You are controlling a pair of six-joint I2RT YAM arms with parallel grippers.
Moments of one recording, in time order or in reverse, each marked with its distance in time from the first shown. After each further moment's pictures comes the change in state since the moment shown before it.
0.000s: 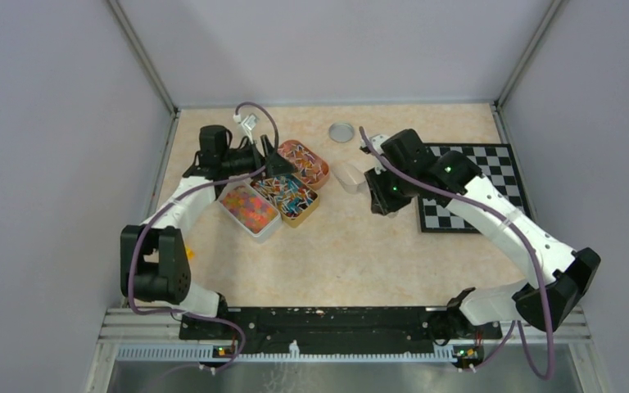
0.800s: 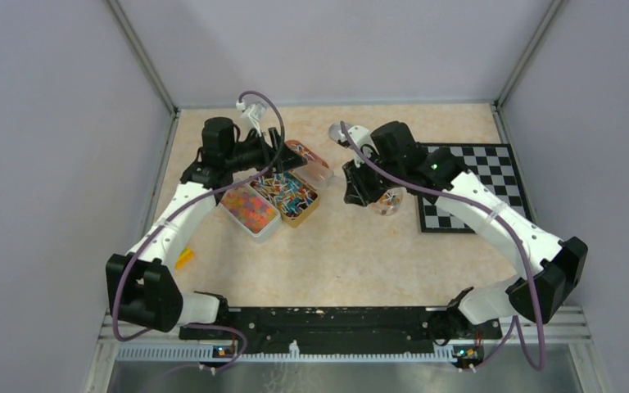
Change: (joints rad) left arm -0.151 -0.164 0.089 -0.080 -0.191 -0.008; right arm 0.035 0.064 0.003 0.288 -0.234 -0.149
